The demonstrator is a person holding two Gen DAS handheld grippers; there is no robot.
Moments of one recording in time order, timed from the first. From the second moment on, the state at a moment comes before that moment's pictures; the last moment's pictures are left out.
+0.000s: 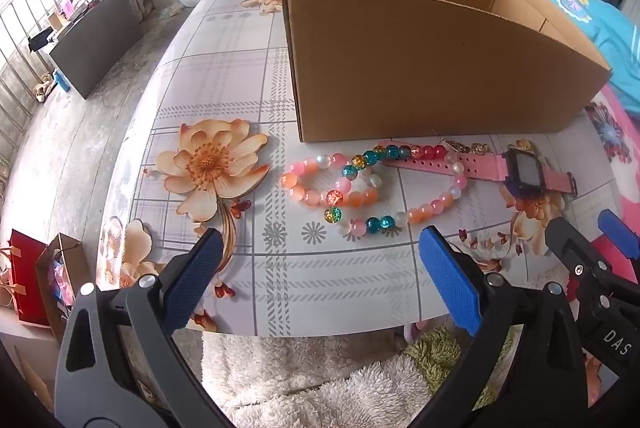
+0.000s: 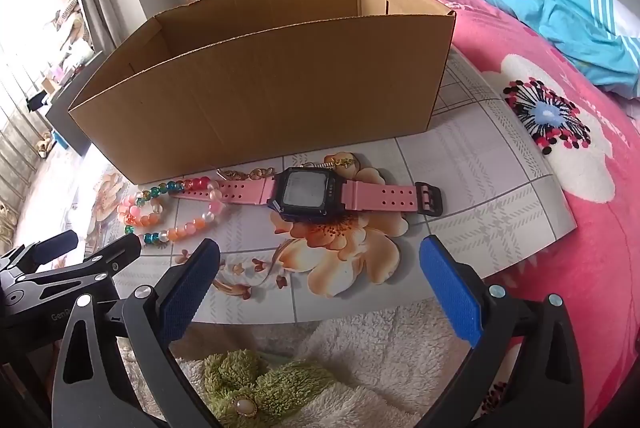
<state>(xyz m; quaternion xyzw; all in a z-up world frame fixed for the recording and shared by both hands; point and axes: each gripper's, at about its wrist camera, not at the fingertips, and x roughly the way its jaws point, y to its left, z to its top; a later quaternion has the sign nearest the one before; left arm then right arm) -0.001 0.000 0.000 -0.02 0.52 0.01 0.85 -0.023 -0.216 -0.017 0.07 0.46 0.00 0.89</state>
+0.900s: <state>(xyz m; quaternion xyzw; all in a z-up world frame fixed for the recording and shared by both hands) -0.005 0.016 -0.011 -0.02 0.53 0.03 0.85 -0.029 -0.221 -0.023 0.07 0.46 -0.01 0.89</state>
